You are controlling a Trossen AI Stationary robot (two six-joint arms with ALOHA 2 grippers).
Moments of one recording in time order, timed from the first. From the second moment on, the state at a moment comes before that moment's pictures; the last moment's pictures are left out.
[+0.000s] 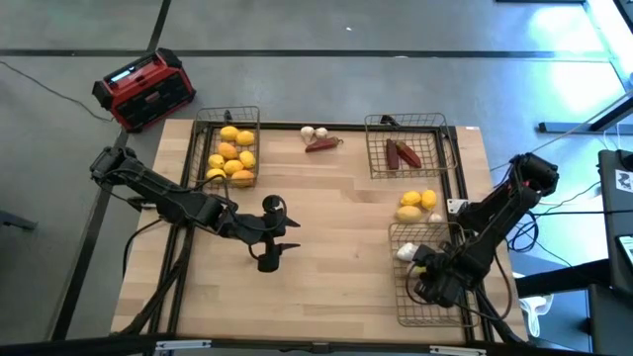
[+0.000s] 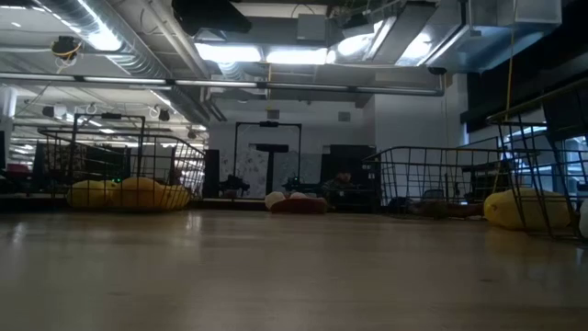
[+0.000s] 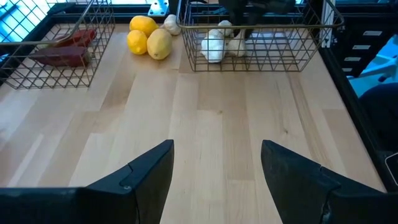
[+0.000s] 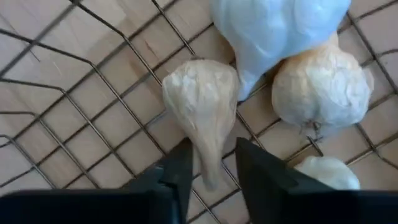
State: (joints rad) left arm -0.38 1.34 0.97 -0.25 -0.39 -0.24; right arm 0.97 1.38 0.73 -0.80 0.14 1.59
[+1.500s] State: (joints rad) left arm -0.37 1.34 0.97 -0.22 -0.39 -0.27; right arm 0.19 1.40 1.14 -0.50 0.54 0.25
